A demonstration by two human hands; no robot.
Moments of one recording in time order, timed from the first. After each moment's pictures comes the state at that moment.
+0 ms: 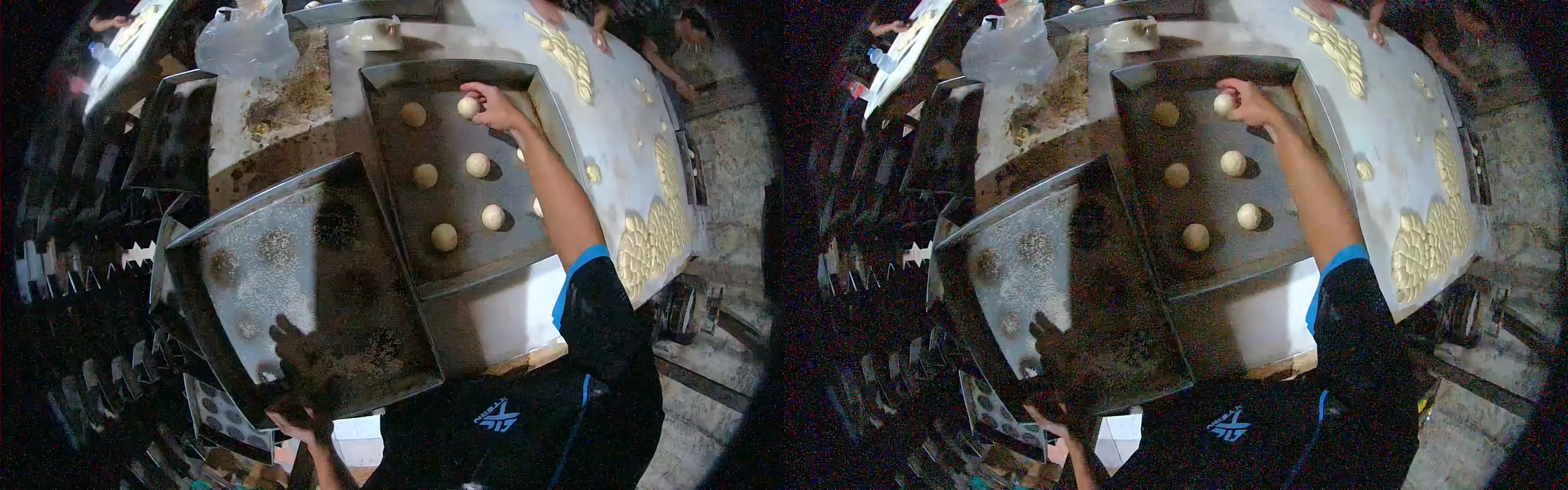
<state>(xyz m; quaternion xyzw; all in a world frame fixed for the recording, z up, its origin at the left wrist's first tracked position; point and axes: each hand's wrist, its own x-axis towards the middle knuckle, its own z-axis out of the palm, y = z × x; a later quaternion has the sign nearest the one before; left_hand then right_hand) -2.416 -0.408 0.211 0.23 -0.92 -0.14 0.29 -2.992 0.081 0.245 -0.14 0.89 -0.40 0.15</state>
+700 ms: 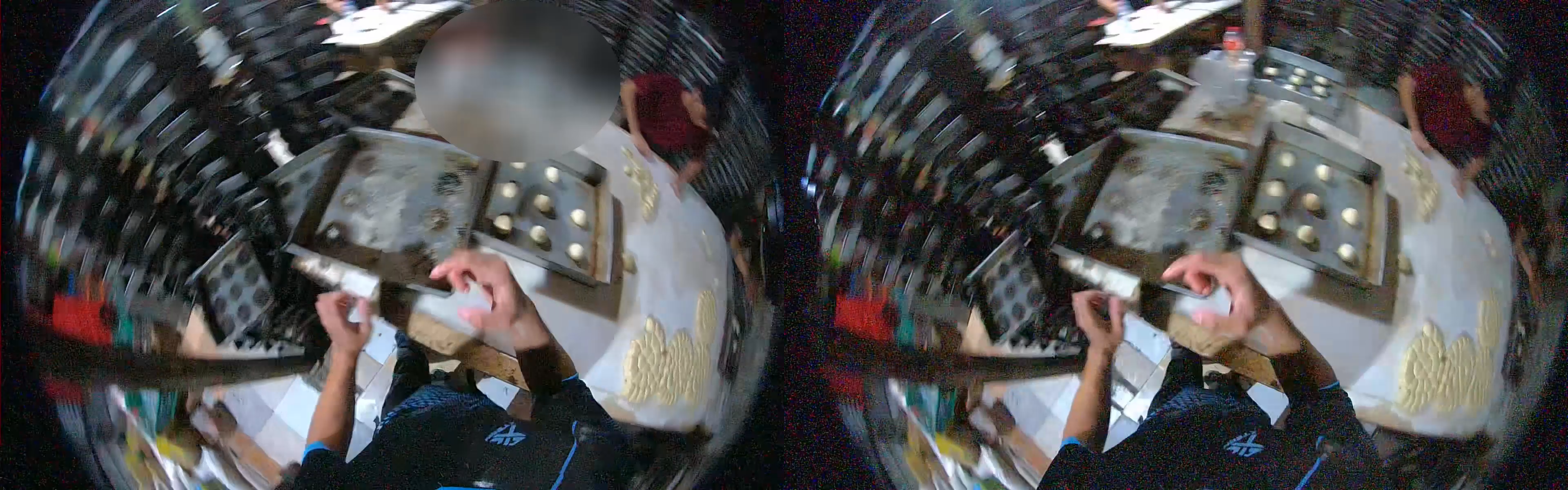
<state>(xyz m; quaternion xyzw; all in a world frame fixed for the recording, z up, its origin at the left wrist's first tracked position) -2.382 -0.245 0.314 0.18 -0.83 -0.26 0.47 -2.568 -0.039 0.441 -0.56 0.51 -0.63 0.21</state>
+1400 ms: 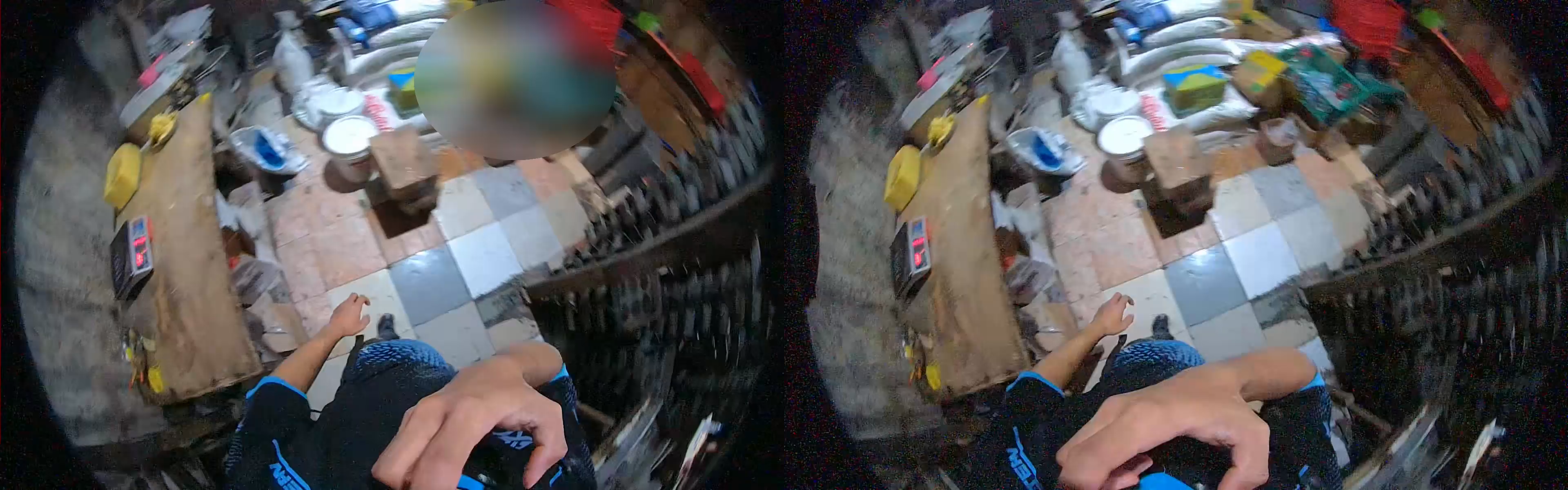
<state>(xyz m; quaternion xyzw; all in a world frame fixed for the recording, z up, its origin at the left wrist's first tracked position) -1.700 0.257 0.145 0.87 -0.36 -0.26 0.22 -1.822 0.065 0.551 0.17 0.53 -0.10 -0.83</state>
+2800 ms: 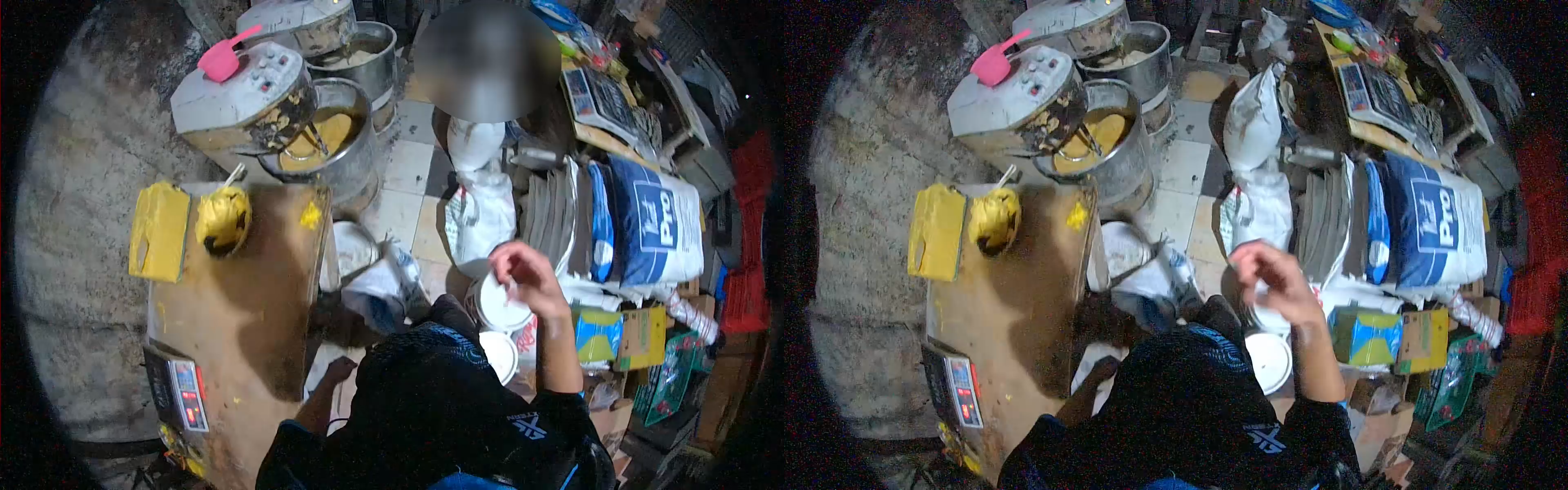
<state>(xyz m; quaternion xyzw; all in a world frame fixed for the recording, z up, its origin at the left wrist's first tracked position) -0.884 0.507 -0.010 0.87 0.08 -0.32 0.36 -0.556 0.081 0.412 0.62 0.23 -0.19 -0.73</state>
